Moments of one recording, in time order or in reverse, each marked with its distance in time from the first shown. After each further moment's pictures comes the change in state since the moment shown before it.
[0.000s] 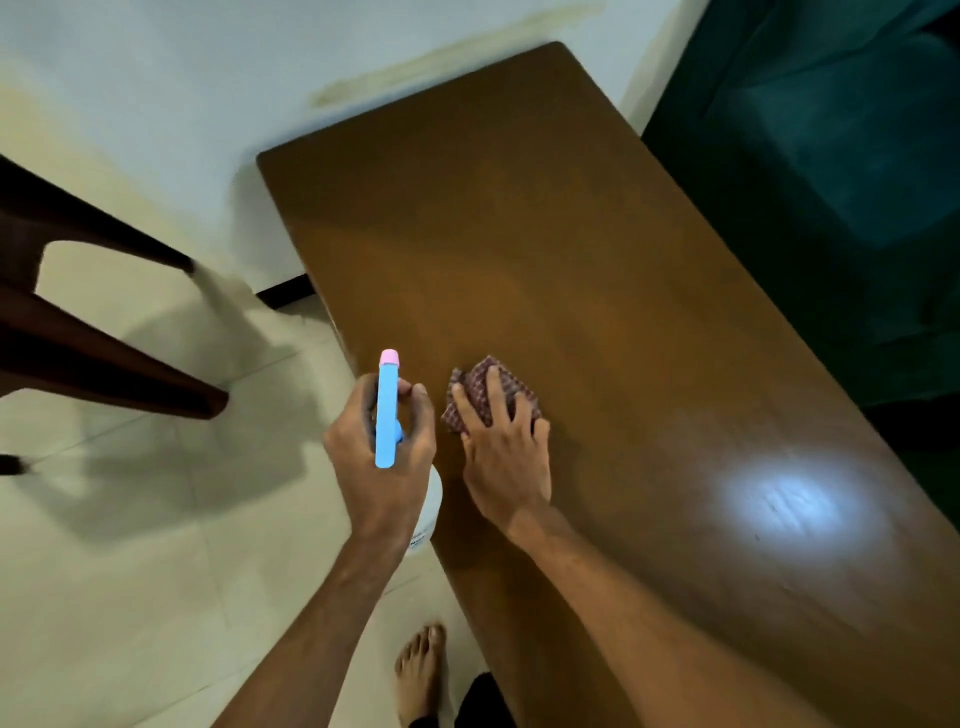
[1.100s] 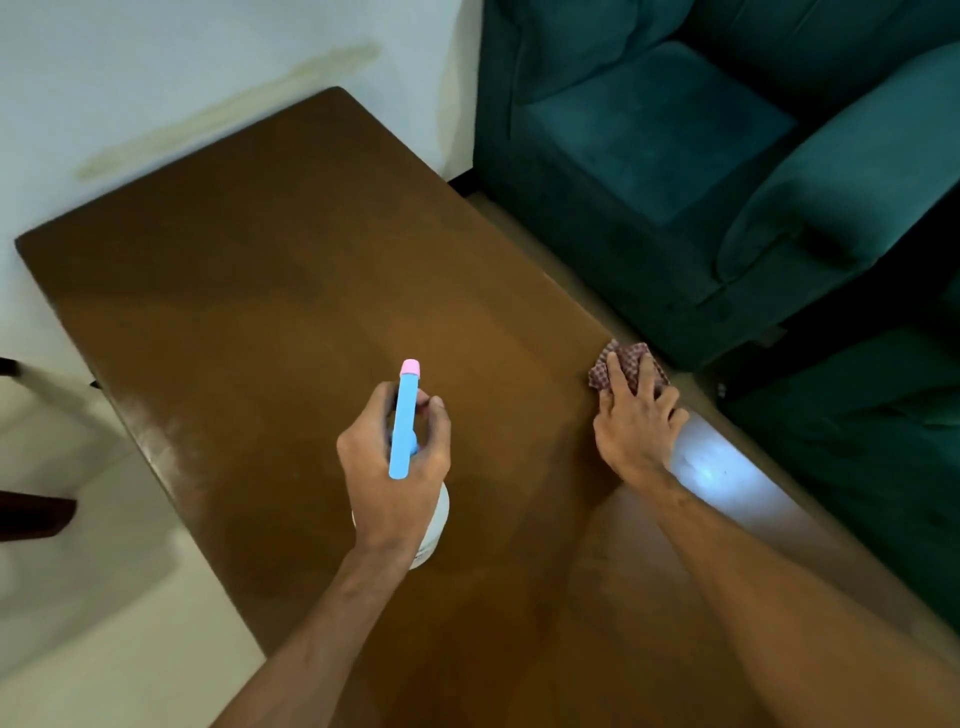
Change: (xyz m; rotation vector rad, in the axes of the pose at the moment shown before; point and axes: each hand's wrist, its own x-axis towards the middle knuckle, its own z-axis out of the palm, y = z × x) left_hand -0.097 0.087 0.160 -0.117 -0.283 0.157; right_hand -0.064 0.334 -0.051 -0.003 0.173 0.719
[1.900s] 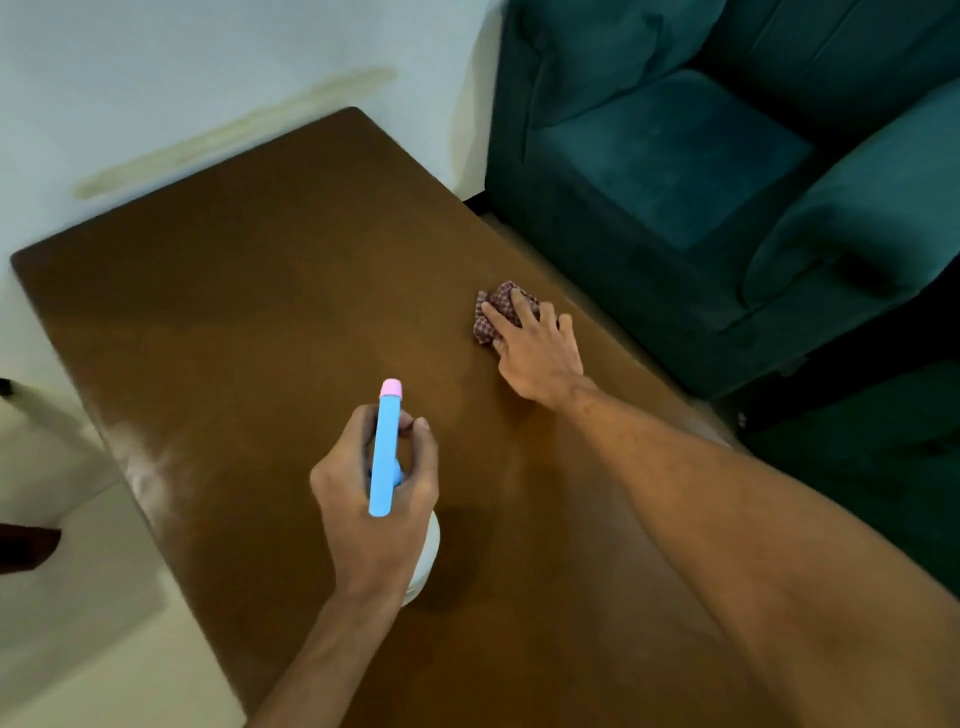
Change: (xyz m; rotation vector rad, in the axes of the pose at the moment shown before) left_hand 0.024 -0.020 -0.010 0.007 0.061 0.031; right_hand 0.088 -0.148 -0.005 -0.145 -0.046 -0.542
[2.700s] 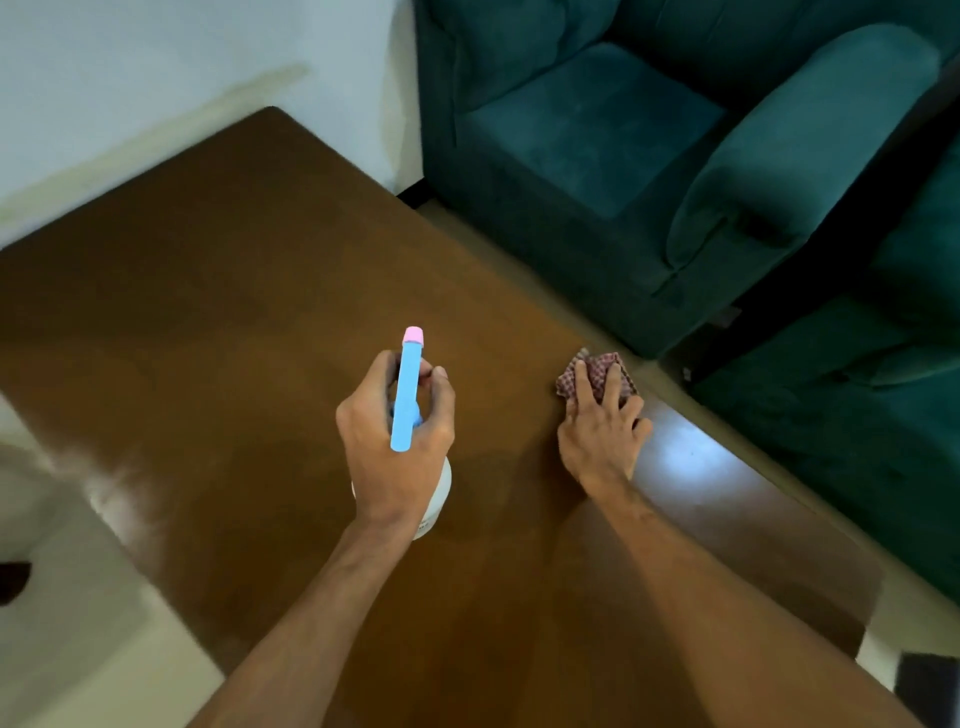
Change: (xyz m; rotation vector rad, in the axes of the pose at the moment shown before) left_hand -0.005 0.043 0.042 -0.062 -0.131 0.083; right_hand -0.166 0.063 0.030 0.177 0.031 0.644
